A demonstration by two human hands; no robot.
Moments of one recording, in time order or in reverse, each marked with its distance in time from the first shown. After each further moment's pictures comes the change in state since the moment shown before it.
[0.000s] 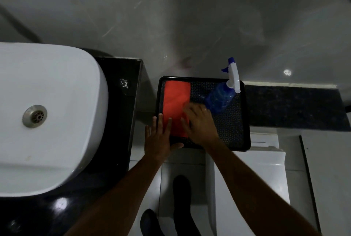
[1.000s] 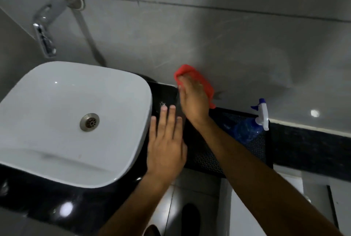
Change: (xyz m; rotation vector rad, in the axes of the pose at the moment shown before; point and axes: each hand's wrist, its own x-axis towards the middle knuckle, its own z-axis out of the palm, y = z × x) left_hand -0.082 -0.009 -0.154 0.092 0.686 0.000; right_hand 0.166 -0.126 -0.050 0.205 0.349 -0.098
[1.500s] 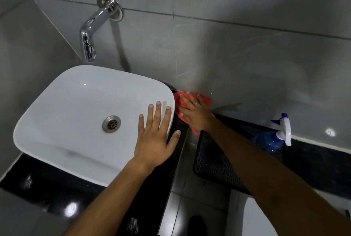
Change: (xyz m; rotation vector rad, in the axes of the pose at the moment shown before) left_hand 0.008 -0.099 -0.009 -0.117 -0.169 -0.142; right_hand 0.000 0.025 0.060 -0.429 -0.731 -0.411
